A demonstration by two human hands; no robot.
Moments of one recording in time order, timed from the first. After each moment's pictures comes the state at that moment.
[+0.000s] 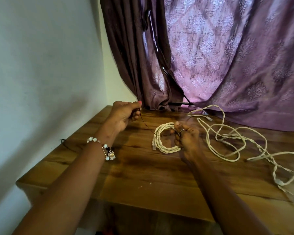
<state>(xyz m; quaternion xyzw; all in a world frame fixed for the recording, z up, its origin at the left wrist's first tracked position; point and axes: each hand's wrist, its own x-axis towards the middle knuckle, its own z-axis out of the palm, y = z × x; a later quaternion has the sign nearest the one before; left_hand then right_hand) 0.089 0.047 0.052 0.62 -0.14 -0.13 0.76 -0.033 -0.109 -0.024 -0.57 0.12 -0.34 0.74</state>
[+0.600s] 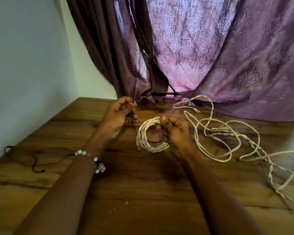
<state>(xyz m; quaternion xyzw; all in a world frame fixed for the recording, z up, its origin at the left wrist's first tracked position) 0.116 -0.027 -0.007 0.58 -0.31 -0.13 0.74 -0.023 -0.143 -0.024 -0.63 0.09 -0.30 0.71</state>
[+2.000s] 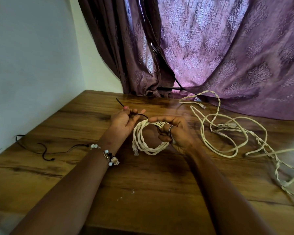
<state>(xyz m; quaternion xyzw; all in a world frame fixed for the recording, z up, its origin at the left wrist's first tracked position) 0.119 -0.038 -0.027 0.33 0.04 -0.28 0.90 -0.017 -0.147 -0.042 -0.66 -0.02 -0.19 0.73</state>
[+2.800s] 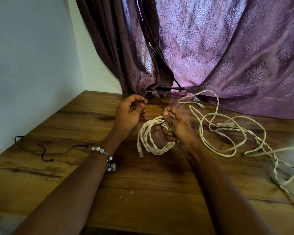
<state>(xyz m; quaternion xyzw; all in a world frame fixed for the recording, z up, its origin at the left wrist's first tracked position) 0.103 -0.037 -0.027 0.60 -0.34 -0.02 0.72 -0.020 -0.149 -0.029 -0.66 0.05 -0.20 0.72</state>
